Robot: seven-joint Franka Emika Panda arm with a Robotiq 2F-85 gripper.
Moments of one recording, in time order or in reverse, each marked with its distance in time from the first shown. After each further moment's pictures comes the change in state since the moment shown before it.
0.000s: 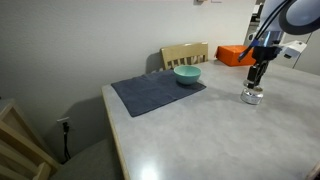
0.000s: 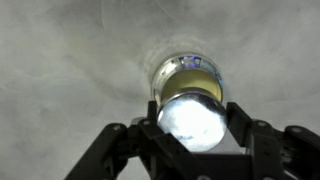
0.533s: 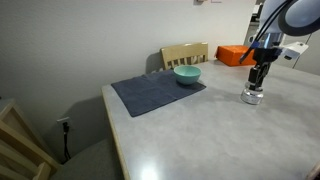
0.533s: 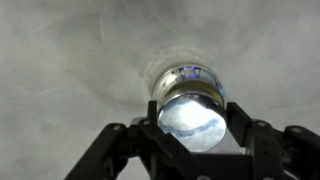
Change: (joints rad) arm -0.001 0.010 -0.002 0.004 -0.002 -0.031 0.037
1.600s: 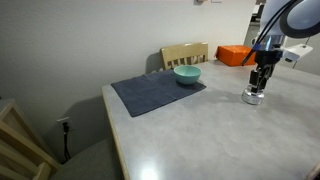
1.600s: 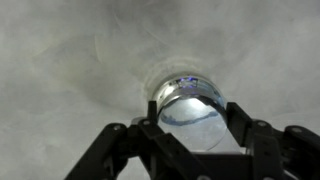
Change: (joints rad) arm 0.004 0.000 -0.001 -0.017 -0.006 -0.010 0.088
